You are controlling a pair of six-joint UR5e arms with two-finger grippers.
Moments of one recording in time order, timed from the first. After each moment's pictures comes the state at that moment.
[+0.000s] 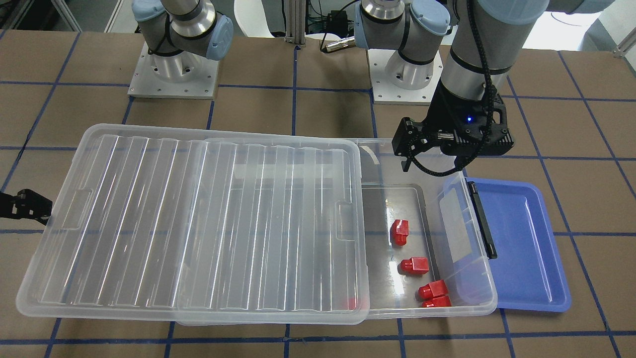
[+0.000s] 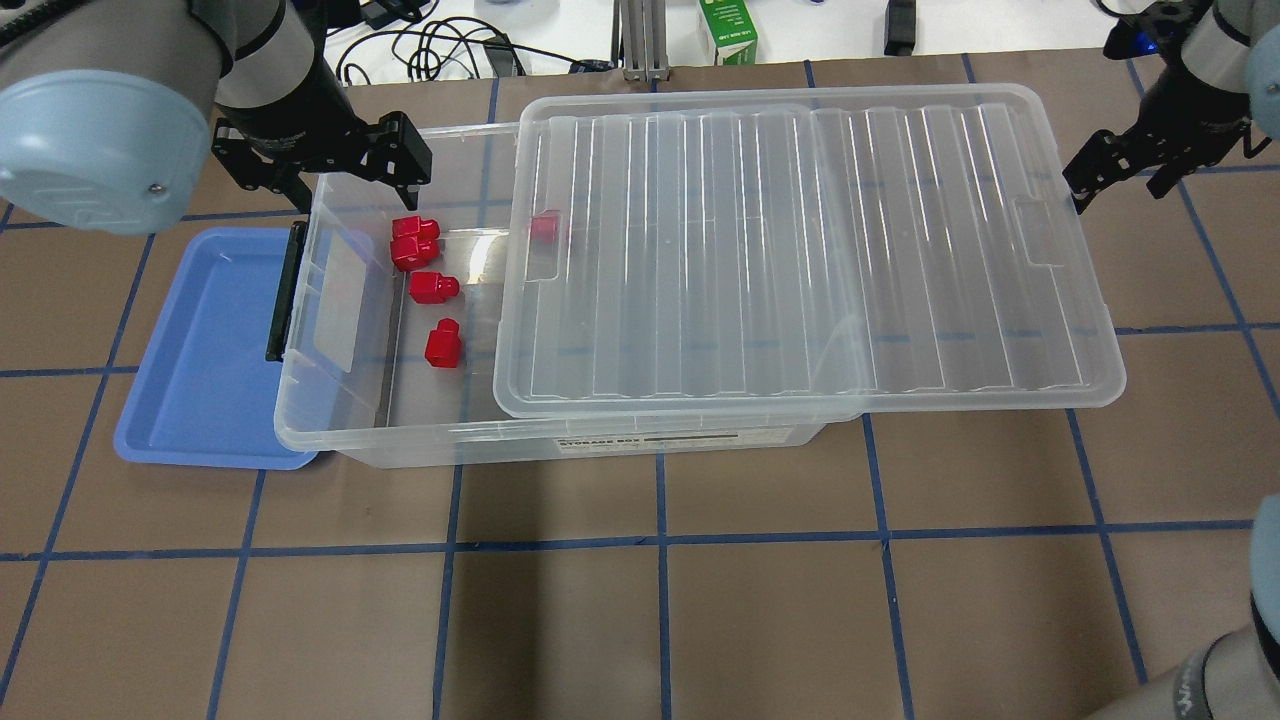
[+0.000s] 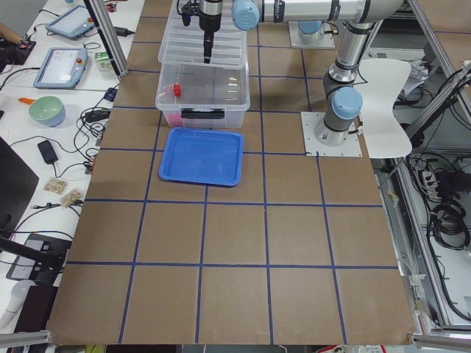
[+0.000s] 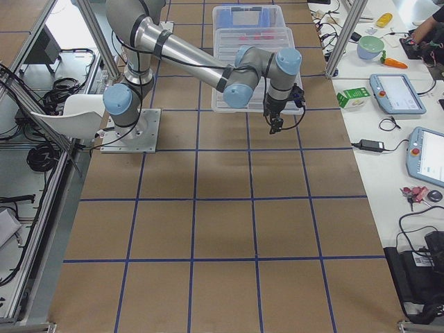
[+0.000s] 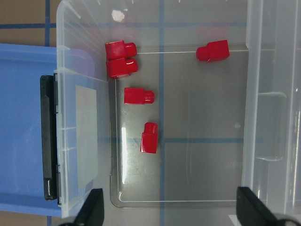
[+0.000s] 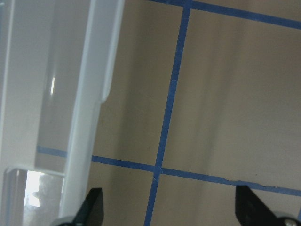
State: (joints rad) left arm -1.59 -1.65 -1.57 -1.38 1.64 -0.02; right arm 1.19 -1.23 1.52 -1.85 -1.57 -0.57
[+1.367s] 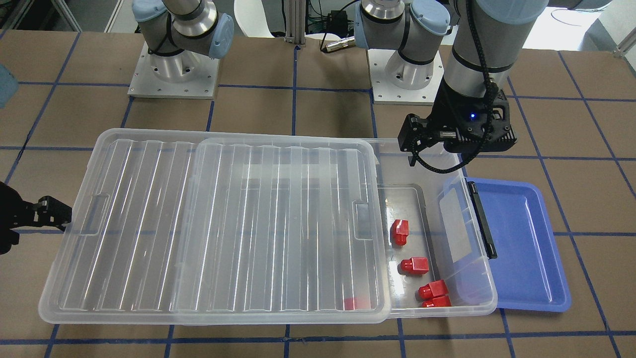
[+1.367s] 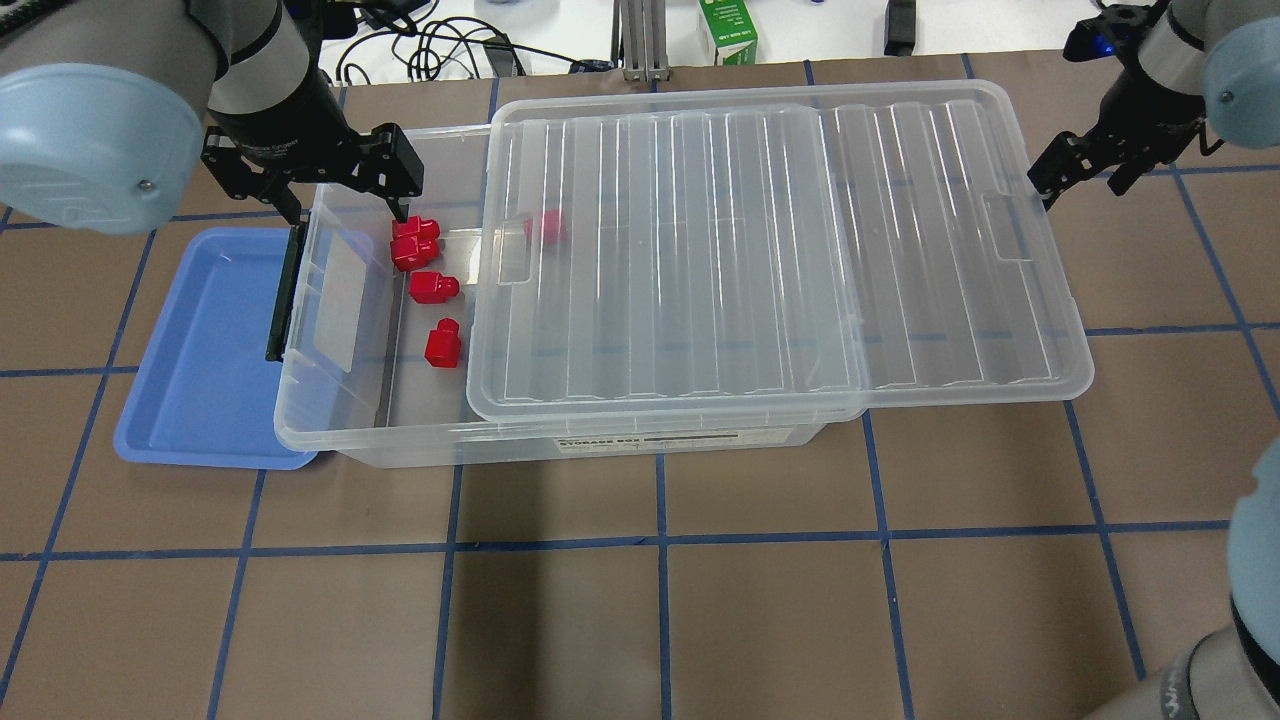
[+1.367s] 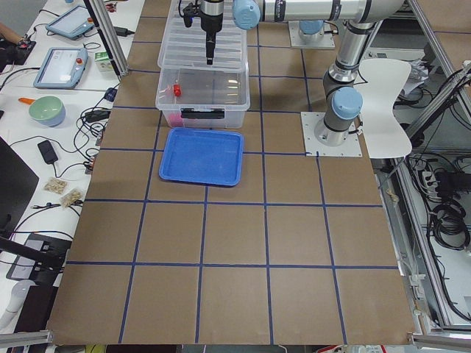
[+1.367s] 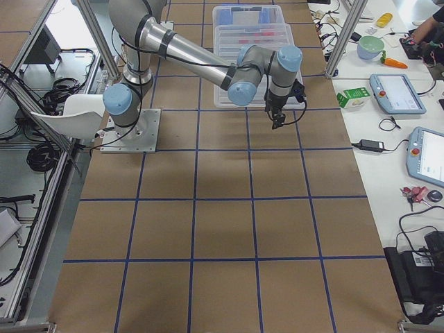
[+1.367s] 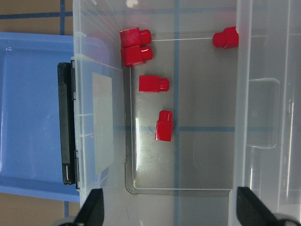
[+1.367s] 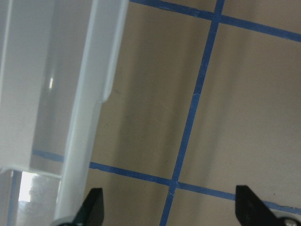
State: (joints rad) left arm -1.59 -1.64 -1.57 -1.41 1.65 -0.03; right arm 1.23 -1.21 1.52 -1.86 -1.55 -0.58
